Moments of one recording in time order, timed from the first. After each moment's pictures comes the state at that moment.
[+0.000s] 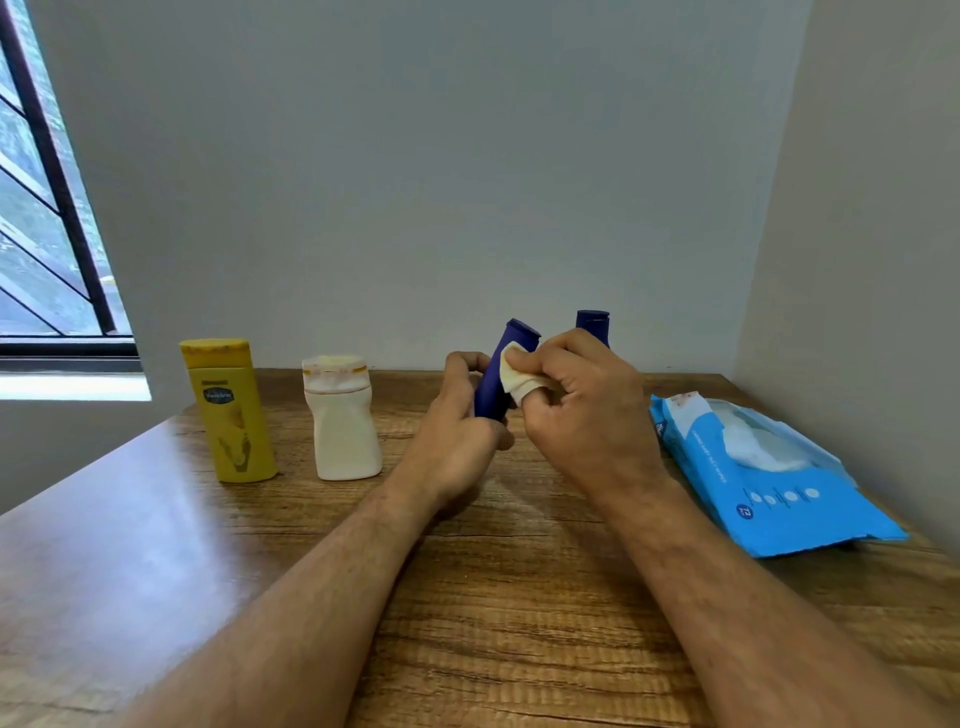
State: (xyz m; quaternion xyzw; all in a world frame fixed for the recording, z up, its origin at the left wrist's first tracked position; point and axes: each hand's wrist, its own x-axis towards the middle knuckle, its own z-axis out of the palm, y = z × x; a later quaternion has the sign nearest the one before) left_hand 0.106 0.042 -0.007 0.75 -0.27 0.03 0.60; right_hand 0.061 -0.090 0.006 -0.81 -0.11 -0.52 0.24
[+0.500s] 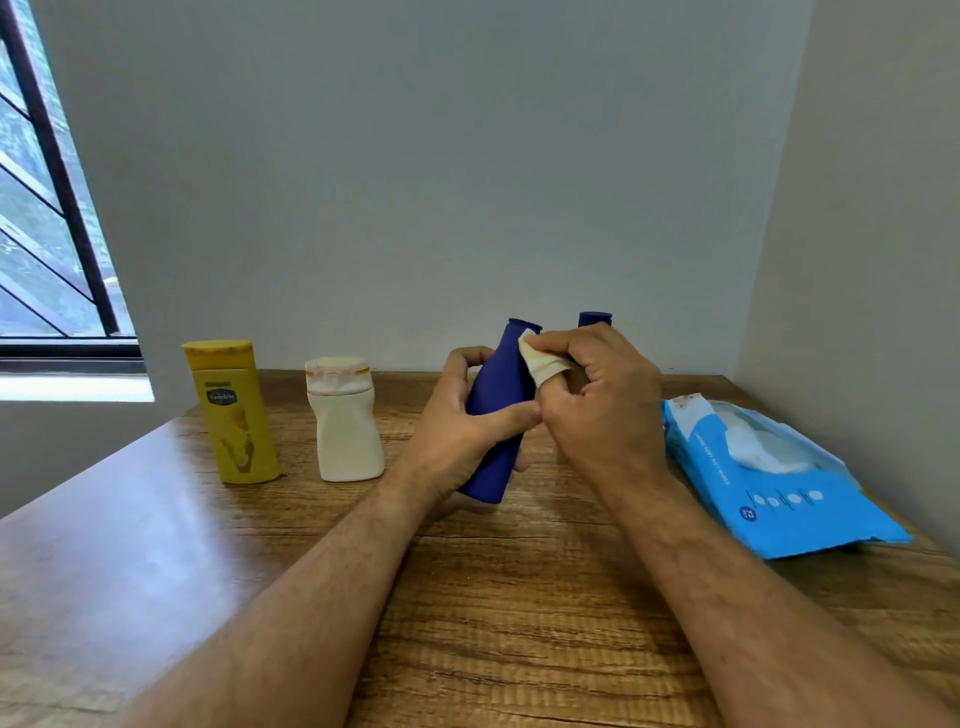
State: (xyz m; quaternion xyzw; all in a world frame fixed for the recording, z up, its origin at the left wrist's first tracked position) left_hand 0.102 0.046 -0.001 0.68 -0.27 -0.04 0.68; right_hand 0.060 -0.094 0.010 -0.79 -0.07 -0.53 0.30
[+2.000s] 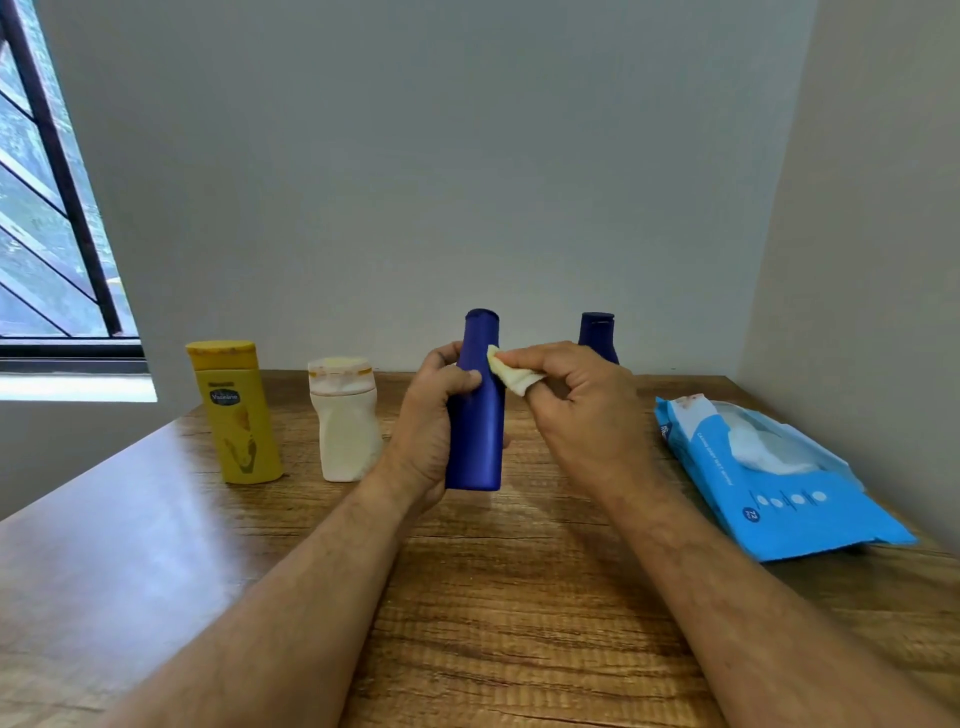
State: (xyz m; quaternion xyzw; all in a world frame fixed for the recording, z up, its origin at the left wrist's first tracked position) left_hand 0.109 0.051 -0.001 0.55 -0.22 -0.04 0.80; right_hand 0.062 -0.087 0.009 -0.80 -0.12 -0.42 0.41
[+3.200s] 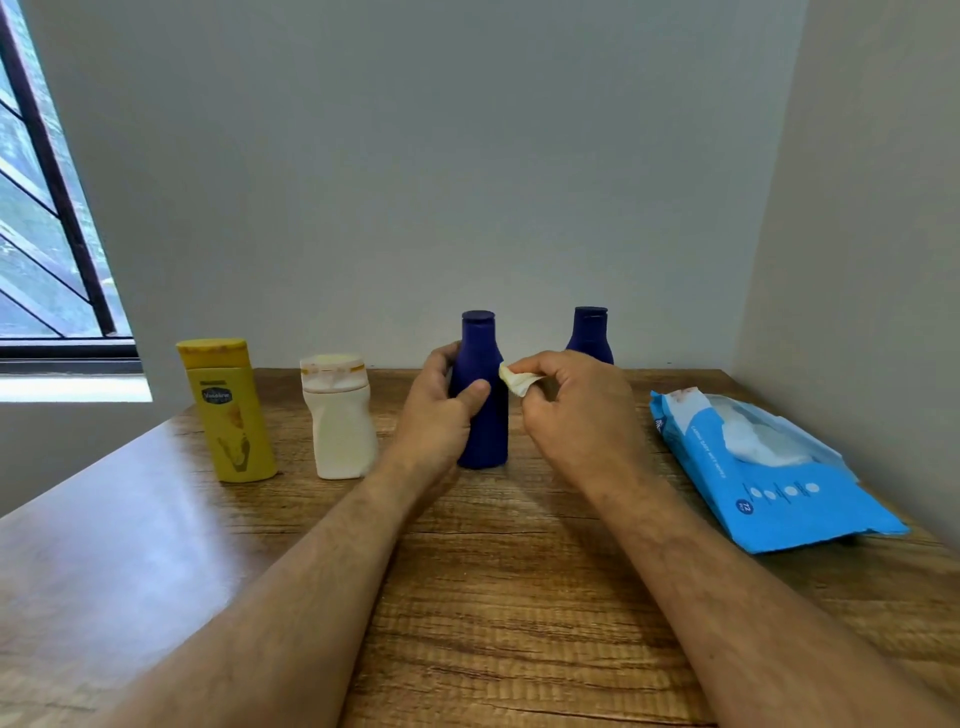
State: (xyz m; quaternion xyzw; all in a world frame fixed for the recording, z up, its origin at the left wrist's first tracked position) left_hand 0.124 0.040 -0.010 0.64 -0.21 0.02 0.74; right_hand 0.068 -0.091 0.005 -0.88 0.00 -0.37 0.31
